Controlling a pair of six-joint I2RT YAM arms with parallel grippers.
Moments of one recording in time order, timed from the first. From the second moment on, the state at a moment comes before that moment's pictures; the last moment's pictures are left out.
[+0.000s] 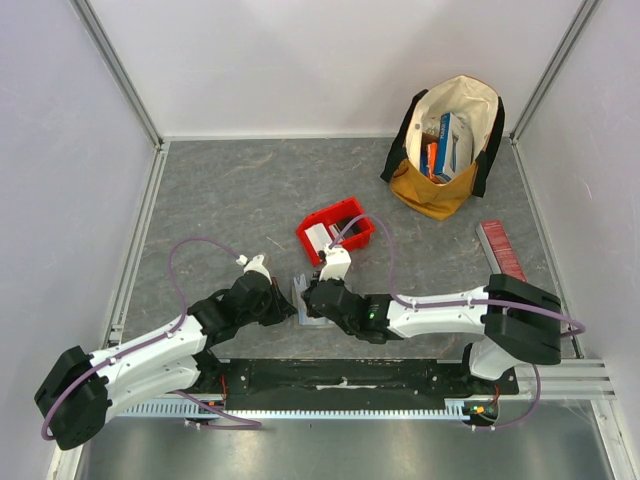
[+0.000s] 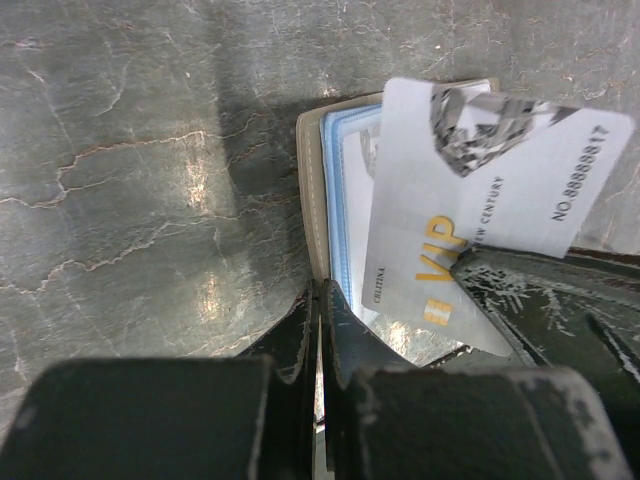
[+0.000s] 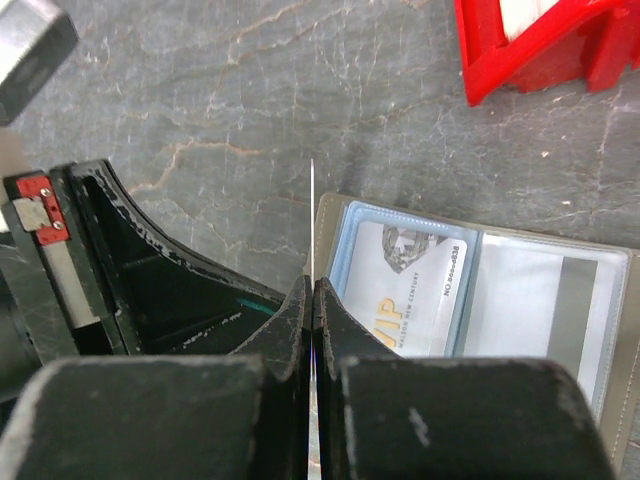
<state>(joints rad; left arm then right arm) -0.80 0.86 0.31 -0.21 -0.04 -0.96 1.27 1.56 0.80 0.16 0.53 0.86</state>
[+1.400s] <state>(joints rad) -0.80 0.86 0.30 -0.18 -0.02 -0.96 1.37 1.66 0.92 -0.07 0.81 0.86</state>
